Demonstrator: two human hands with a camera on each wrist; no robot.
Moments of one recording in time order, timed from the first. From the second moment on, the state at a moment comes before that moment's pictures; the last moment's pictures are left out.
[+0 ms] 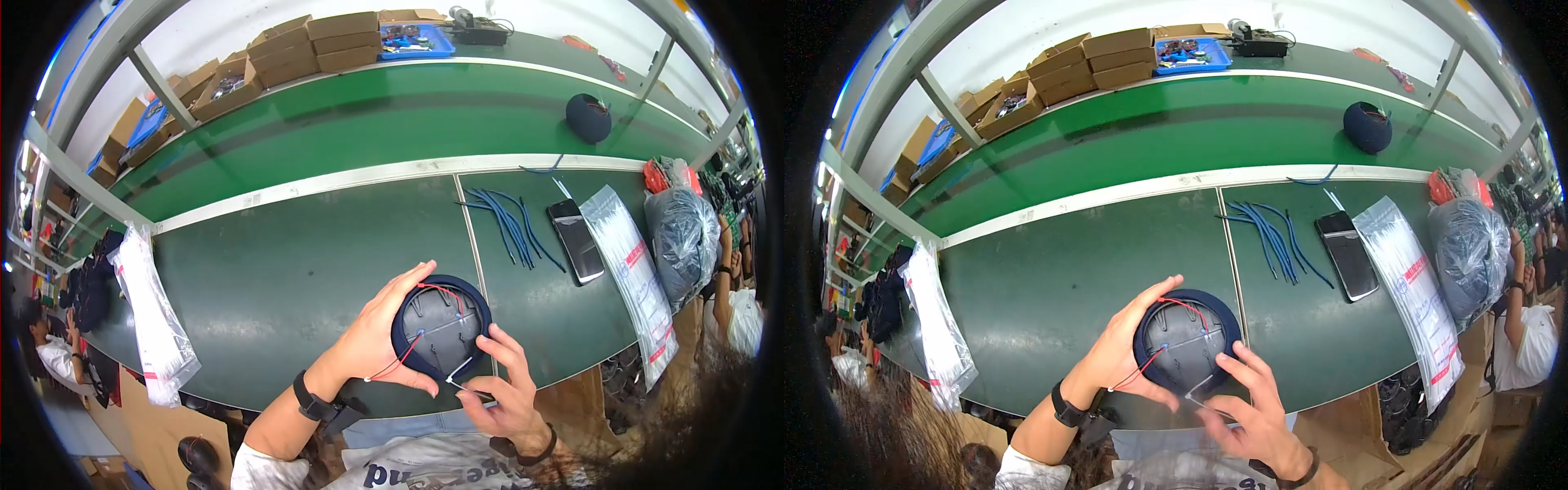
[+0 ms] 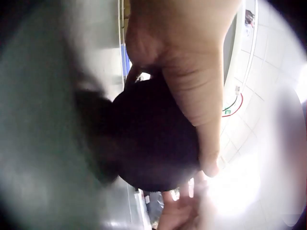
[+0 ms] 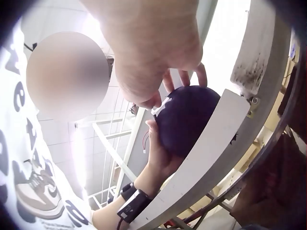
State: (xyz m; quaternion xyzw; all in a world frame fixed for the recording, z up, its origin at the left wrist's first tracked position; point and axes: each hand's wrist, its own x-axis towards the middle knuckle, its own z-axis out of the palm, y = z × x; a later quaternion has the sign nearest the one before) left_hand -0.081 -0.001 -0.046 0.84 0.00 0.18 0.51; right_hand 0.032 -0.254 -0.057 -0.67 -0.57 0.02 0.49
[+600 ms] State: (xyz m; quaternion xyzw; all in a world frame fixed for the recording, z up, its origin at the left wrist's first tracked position) left_hand -0.083 -0.006 -0.047 0.84 -0.04 0.30 0.45; right_hand 0.054 -0.254 -0.069 -0.59 -0.45 0.11 0.66
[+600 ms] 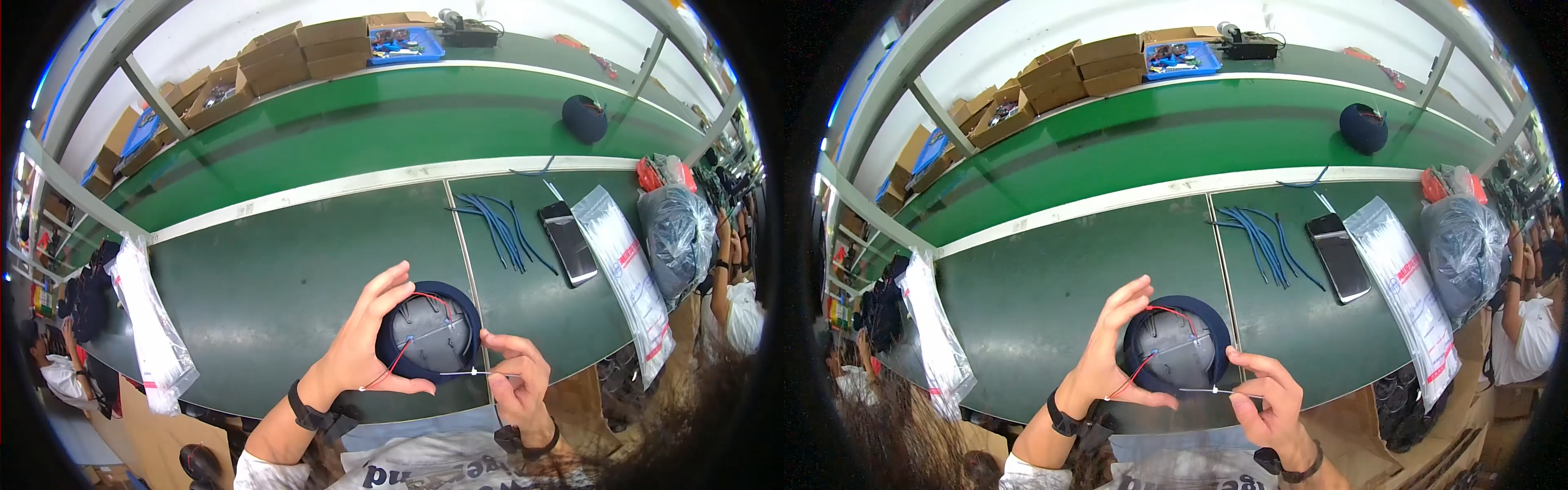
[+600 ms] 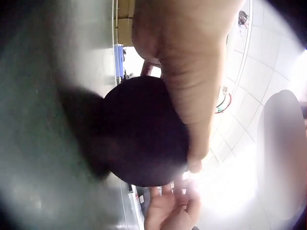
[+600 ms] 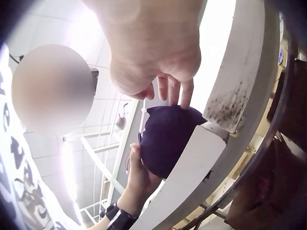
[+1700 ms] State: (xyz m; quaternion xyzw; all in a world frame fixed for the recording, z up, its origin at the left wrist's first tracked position) left_hand -0.095 -0.038 -0.048 0.89 -0.14 0.31 0.30; right_hand 0.035 -0.253 -0.058 -0.66 -0.55 0.05 0.52
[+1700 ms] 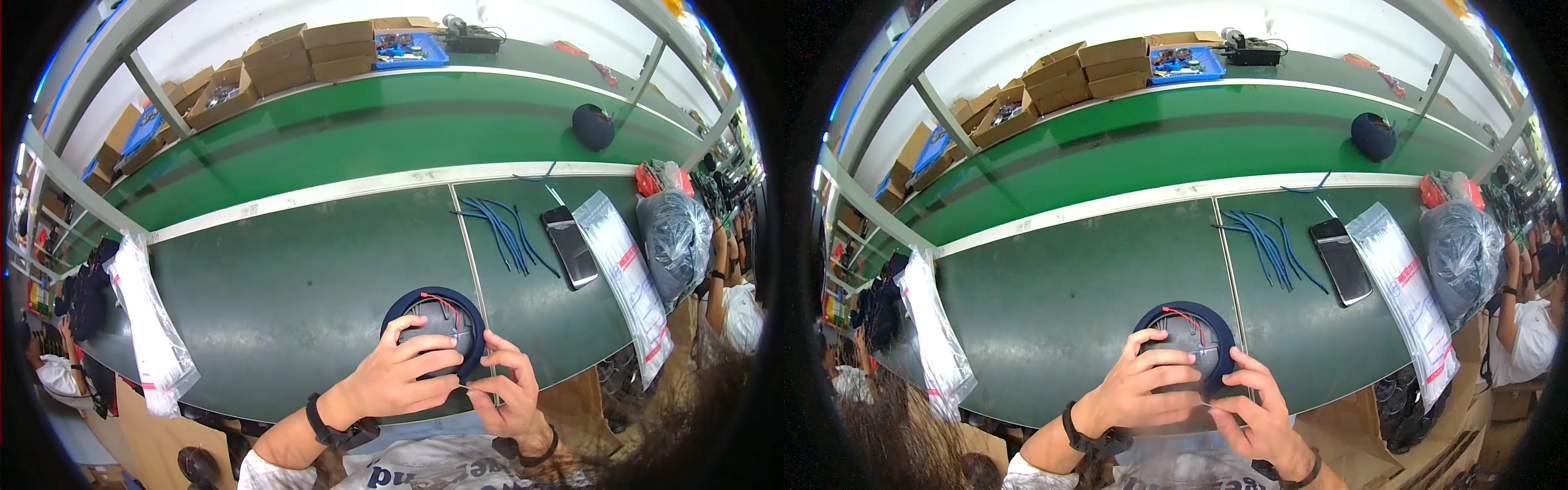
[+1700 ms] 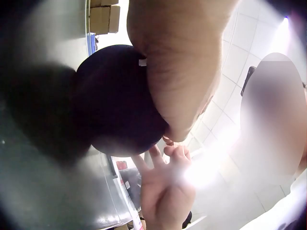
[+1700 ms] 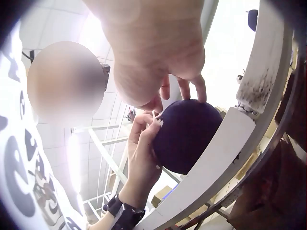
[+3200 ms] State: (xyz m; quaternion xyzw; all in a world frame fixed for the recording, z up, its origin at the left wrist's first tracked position) left_hand -0.087 -0.016 -0.070 0.80 0.02 0.30 0.51; right_hand 0.069 -0.185 -0.067 -0.57 -0.43 0.29 0.64
